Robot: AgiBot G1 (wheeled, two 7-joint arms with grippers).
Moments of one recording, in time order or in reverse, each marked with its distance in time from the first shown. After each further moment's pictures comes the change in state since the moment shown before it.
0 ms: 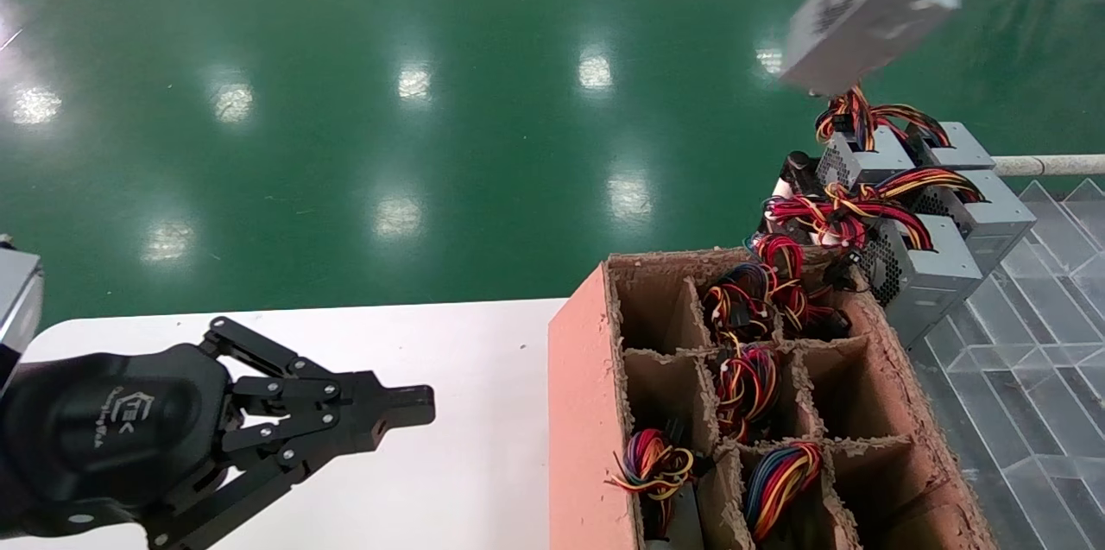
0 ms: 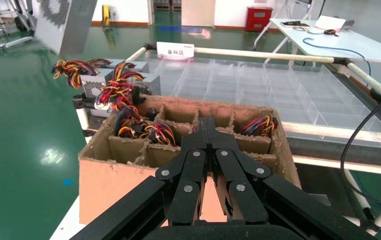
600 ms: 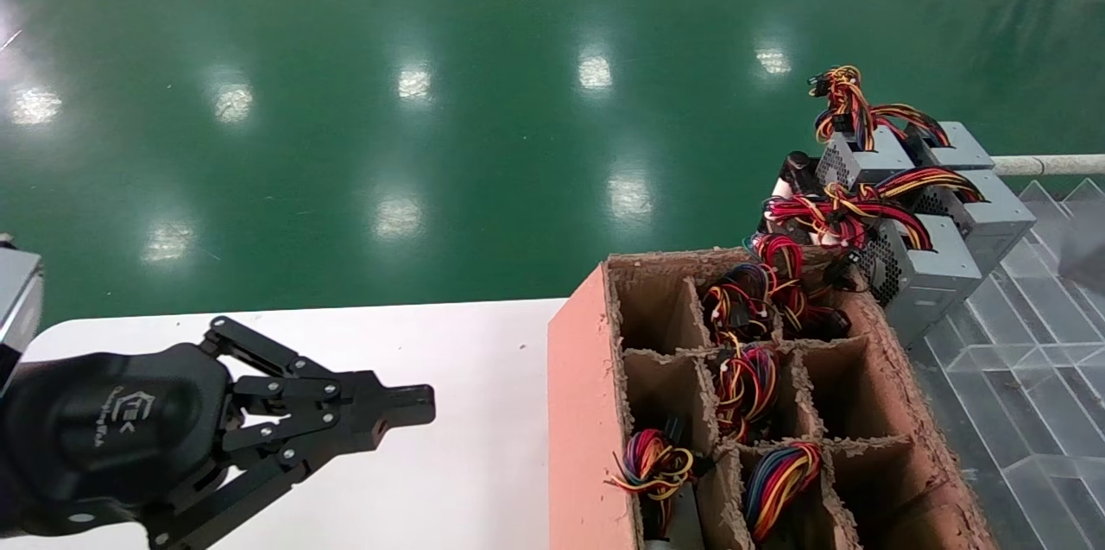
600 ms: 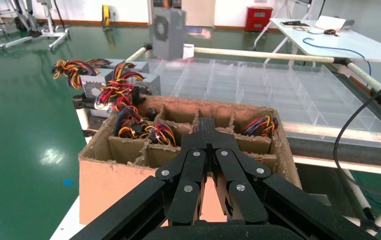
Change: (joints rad) left arm 0.000 0.000 0.000 0.000 0.000 0.000 0.000; right arm -0.098 0.392 0.032 0.066 0.062 -0.090 0.115
